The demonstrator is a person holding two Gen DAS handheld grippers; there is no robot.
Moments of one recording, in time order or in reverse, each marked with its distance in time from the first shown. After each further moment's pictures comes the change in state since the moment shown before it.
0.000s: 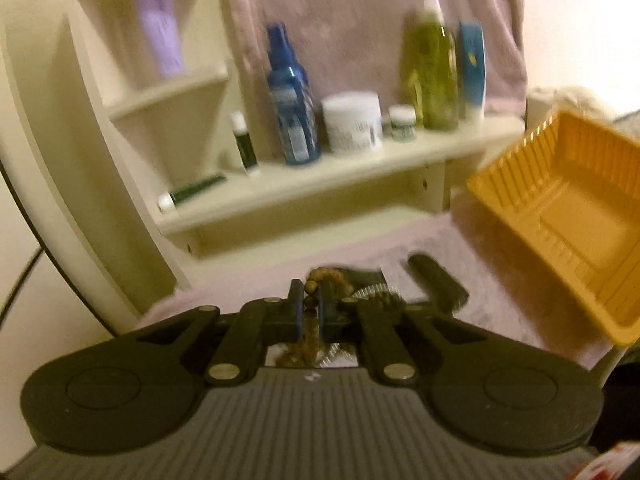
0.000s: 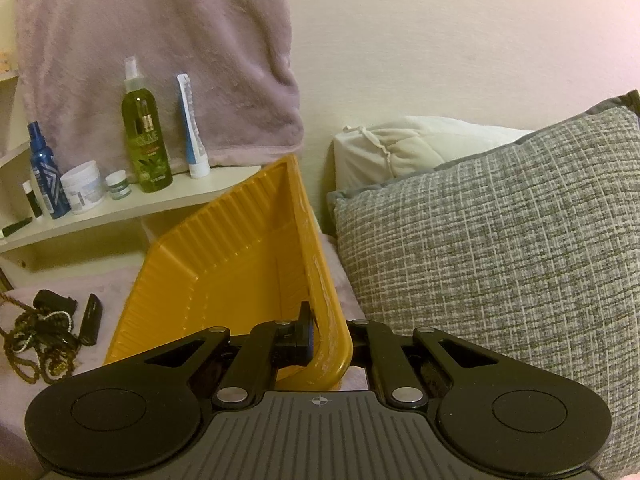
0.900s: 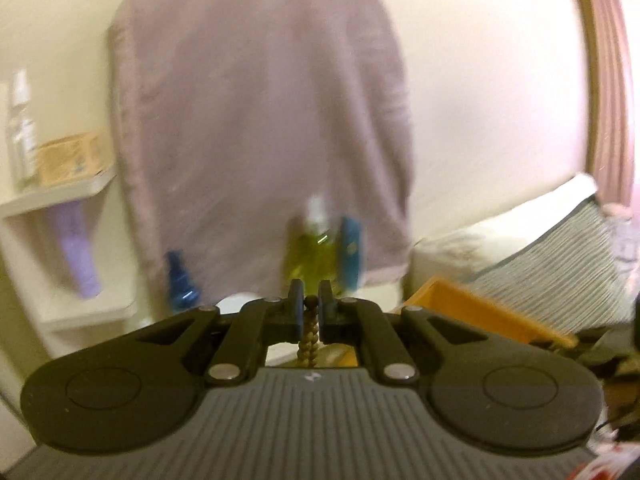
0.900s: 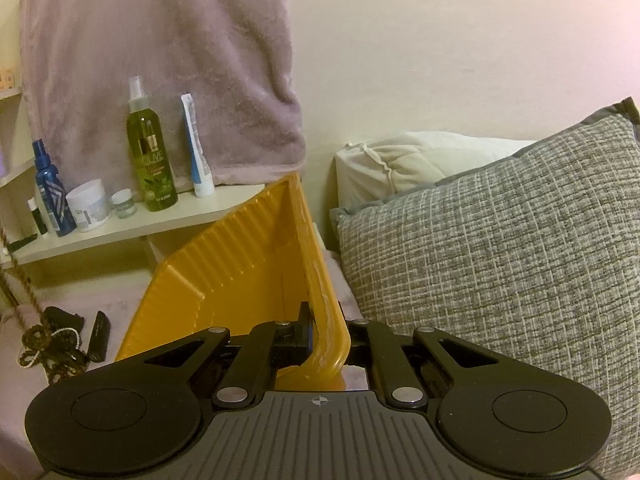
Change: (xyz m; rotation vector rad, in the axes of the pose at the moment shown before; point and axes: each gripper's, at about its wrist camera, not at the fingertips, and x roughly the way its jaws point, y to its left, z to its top) left arm -0.086 -0.036 0.133 0.012 -0.291 -0.320; right arm -0.008 0.007 0.003 0.019 -0.045 0.000
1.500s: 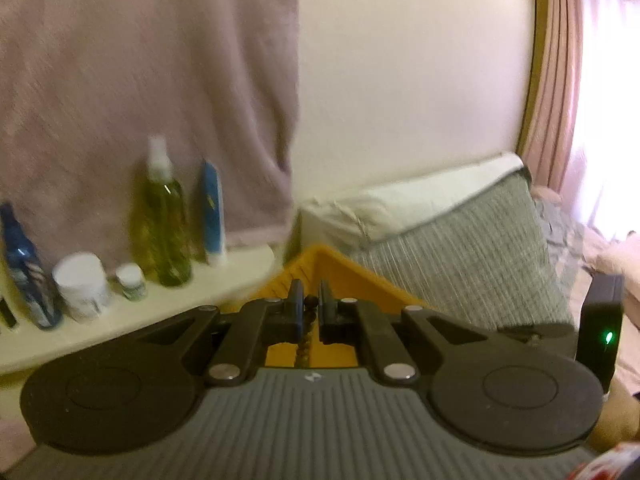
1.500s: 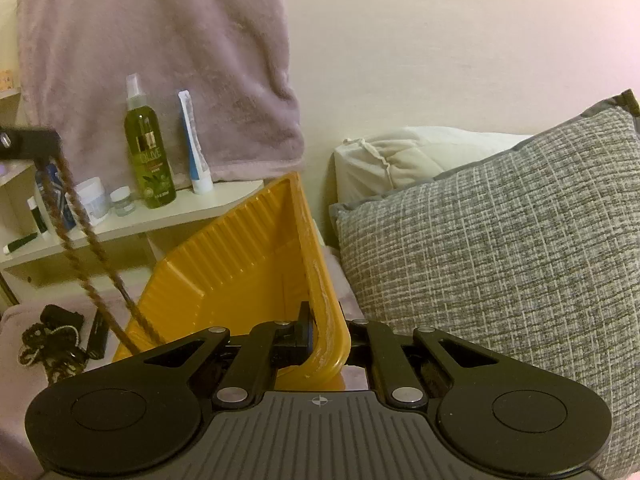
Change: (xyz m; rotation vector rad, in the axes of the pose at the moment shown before) left arm 0.071 -0.081 -0.027 -0.028 0.145 -0.248; right arm 0.000 -0.001 -0.004 0.007 0.010 -0.003
